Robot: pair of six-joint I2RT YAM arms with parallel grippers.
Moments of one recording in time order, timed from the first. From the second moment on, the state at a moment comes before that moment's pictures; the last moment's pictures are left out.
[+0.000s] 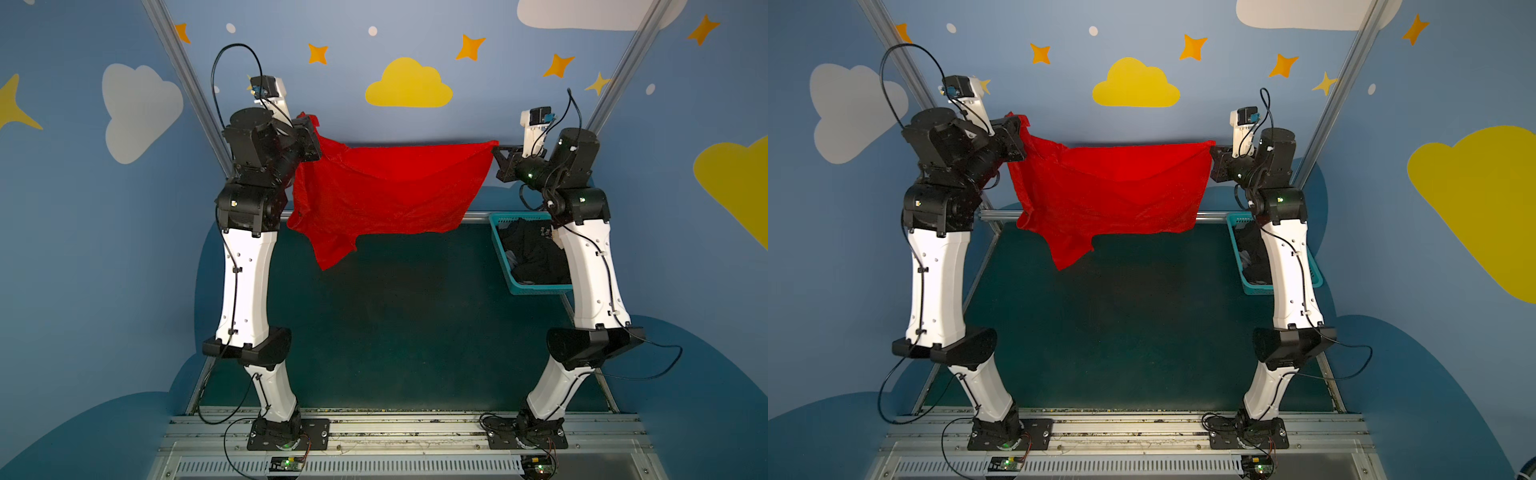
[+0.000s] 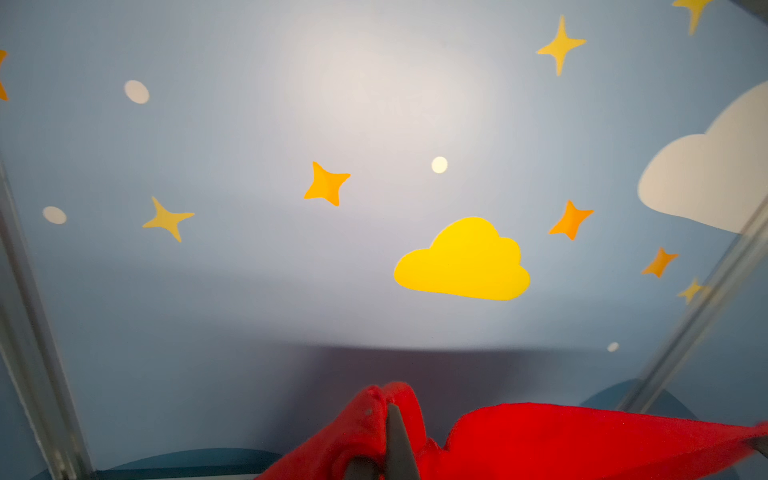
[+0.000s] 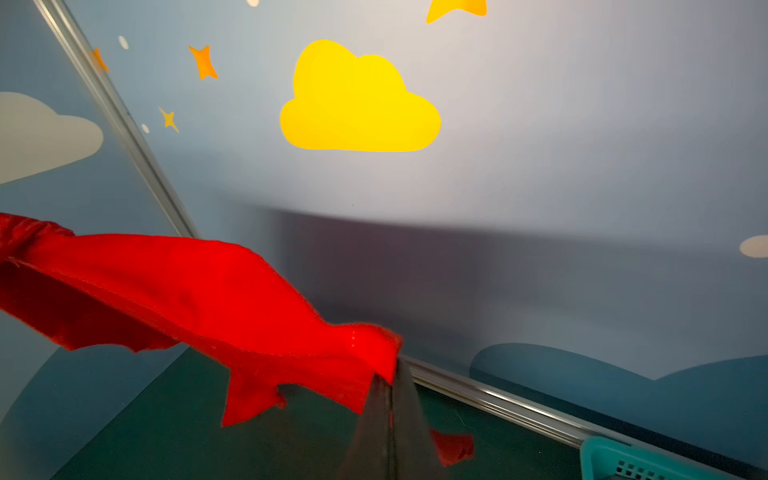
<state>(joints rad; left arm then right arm) -0.16 1.79 2.59 -0.75 0.03 -0.24 0.15 1.80 2.30 -0.58 -0.40 0.10</state>
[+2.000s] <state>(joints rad) -0.62 0.76 0.83 -1.03 -0.41 -1.03 0.44 1.50 1.29 -1.06 0.33 0.31</state>
